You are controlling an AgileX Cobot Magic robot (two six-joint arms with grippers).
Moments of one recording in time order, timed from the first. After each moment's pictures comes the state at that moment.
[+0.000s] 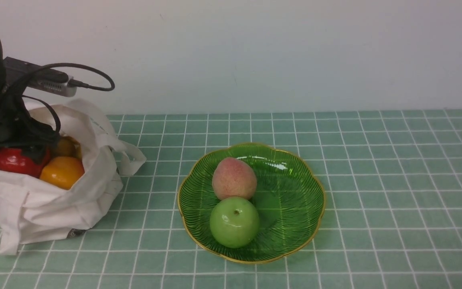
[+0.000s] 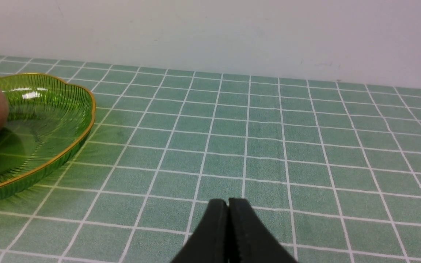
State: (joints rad) right arm 0.05 -0.02 0.02 -0.02 0.38 -0.04; left arm 0.05 1.75 -1.35 0.27 0.91 0.04
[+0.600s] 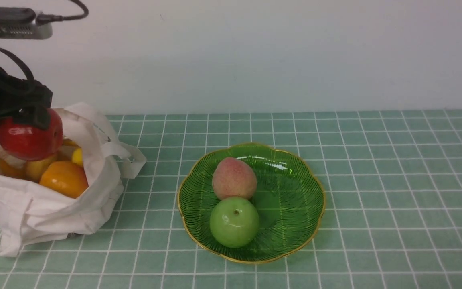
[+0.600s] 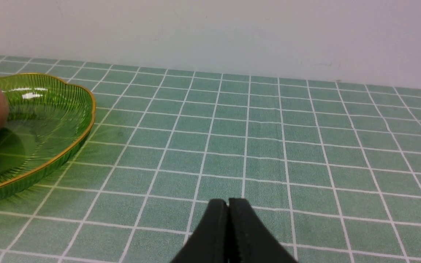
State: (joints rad) right arm 0.05 -0.02 0.02 -0.02 0.38 -0.04; left arm 0.04 1.46 -1.34 -0.04 0.99 0.07
